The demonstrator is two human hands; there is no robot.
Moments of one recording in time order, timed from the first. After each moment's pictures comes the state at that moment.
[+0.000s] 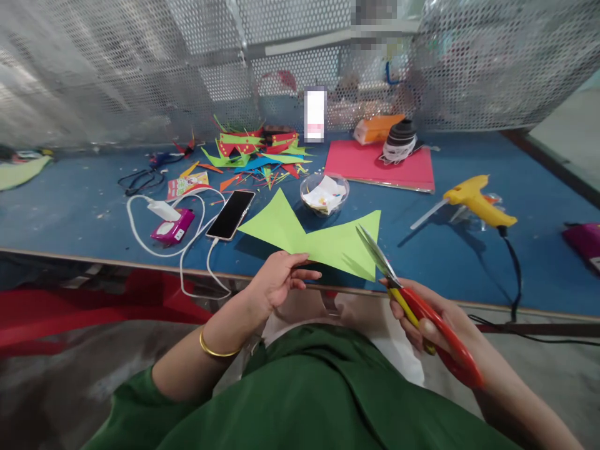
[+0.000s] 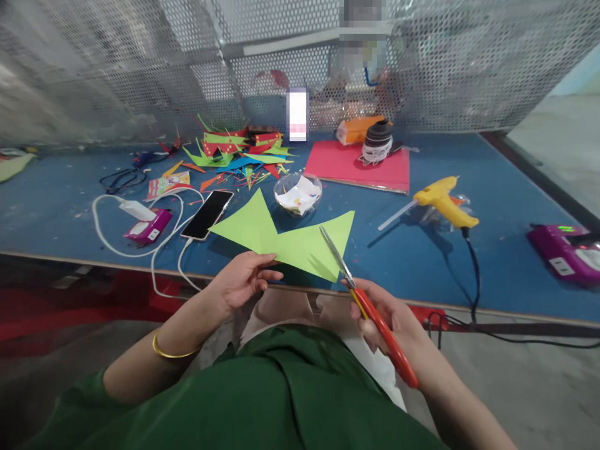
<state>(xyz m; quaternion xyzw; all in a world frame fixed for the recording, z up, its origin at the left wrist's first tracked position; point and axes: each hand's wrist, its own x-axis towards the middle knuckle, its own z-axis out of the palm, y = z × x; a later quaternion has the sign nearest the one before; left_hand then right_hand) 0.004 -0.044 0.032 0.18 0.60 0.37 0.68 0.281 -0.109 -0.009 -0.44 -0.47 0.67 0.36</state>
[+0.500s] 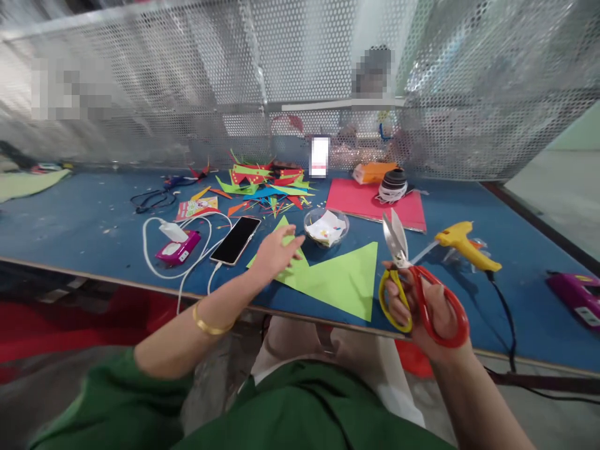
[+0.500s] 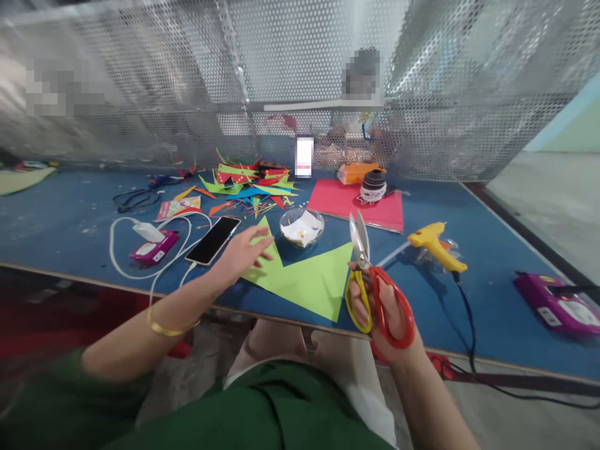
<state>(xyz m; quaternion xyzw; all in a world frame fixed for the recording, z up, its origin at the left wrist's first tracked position) -0.024 0.019 0.059 0.48 0.66 0.40 0.42 0.251 -0.043 0.005 -0.37 -0.43 0.62 0.54</state>
